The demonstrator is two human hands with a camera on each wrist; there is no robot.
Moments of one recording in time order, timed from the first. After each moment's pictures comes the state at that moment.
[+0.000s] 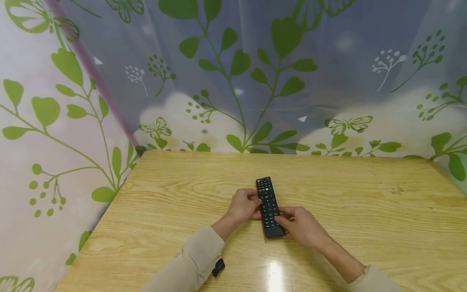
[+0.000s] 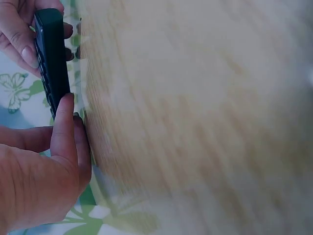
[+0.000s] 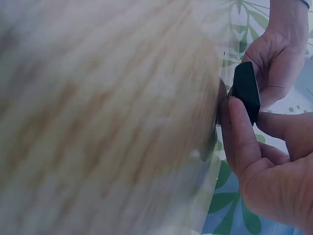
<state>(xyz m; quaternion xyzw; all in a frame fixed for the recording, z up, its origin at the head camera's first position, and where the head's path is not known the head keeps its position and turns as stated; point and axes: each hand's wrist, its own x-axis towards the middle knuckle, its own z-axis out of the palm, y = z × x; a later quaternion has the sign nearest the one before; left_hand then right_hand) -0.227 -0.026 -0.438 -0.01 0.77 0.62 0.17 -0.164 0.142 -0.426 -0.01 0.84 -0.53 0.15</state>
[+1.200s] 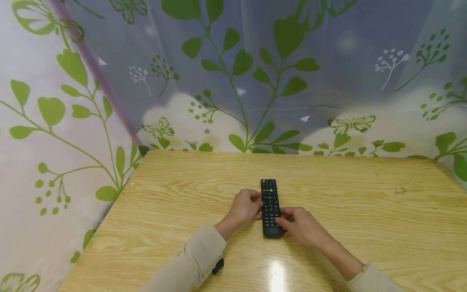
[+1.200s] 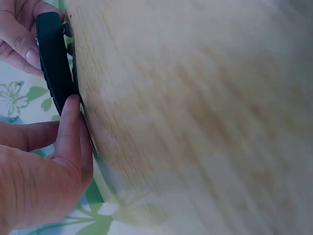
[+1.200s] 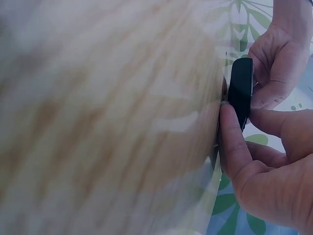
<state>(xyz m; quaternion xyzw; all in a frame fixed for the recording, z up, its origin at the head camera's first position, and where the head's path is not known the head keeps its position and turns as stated) -0.222 -0.028 -0.432 0.01 0.83 0.54 0.16 -0.168 0.138 -0.430 -0.03 0.85 -0.50 0.16</state>
